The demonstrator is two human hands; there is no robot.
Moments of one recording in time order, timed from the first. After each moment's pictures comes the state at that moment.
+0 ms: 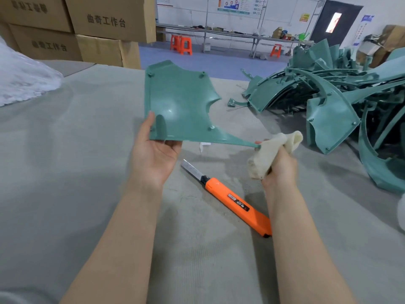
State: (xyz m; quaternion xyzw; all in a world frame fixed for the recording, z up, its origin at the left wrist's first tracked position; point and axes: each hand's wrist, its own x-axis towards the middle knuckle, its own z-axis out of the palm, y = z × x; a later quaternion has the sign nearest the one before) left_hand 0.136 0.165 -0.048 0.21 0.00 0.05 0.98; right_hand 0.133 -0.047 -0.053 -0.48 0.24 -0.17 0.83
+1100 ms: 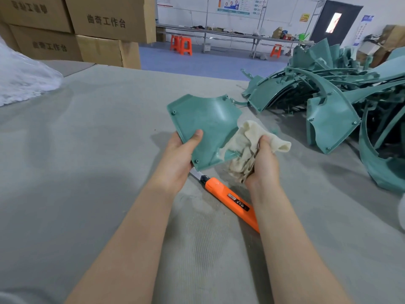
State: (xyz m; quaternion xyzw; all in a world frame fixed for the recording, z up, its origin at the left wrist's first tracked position) left_hand 0.136 0.131 -0.059 0.54 -0.01 0.01 0.84; right_hand 0.138 -0.017 -0.060 -0.47 0.21 -0.12 0.85
